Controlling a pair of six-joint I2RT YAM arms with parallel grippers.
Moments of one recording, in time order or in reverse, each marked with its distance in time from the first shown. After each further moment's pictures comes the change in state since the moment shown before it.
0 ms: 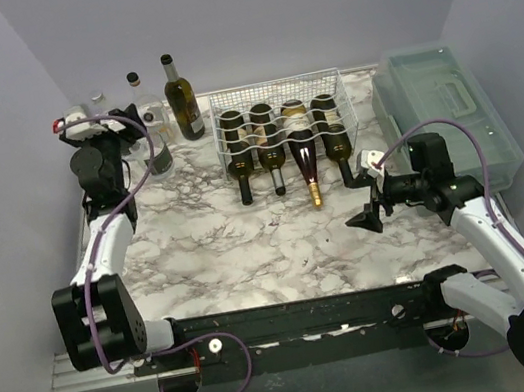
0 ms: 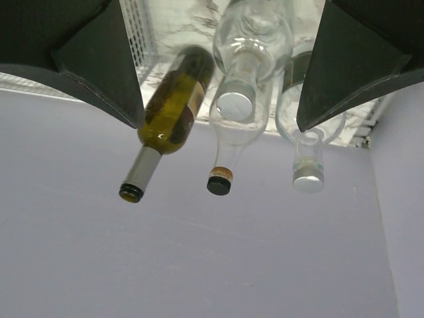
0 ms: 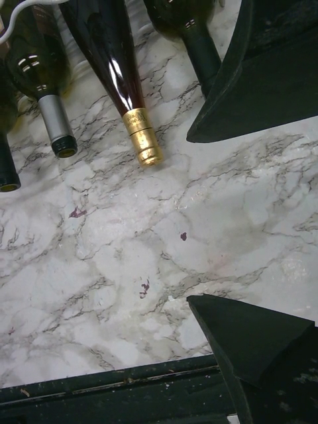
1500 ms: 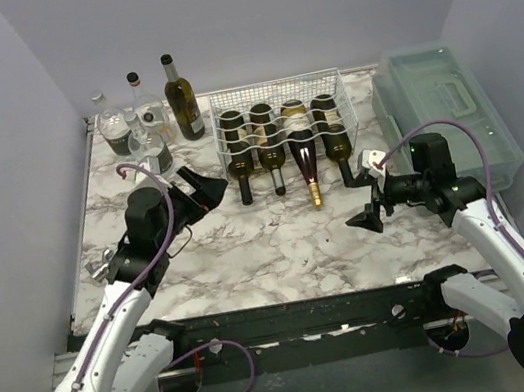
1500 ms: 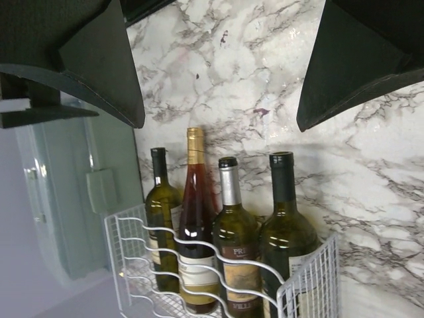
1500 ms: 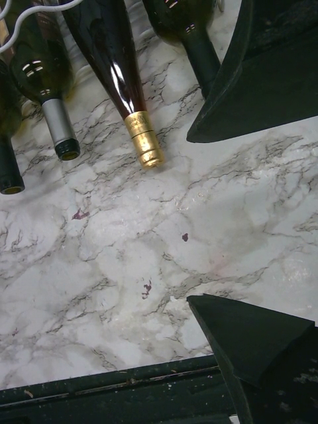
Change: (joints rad) left arm -0.423 -0.632 -0.249 -0.879 0.088 -0.561; right arm 0.000 -0.020 0.000 0.004 0.003 0.012
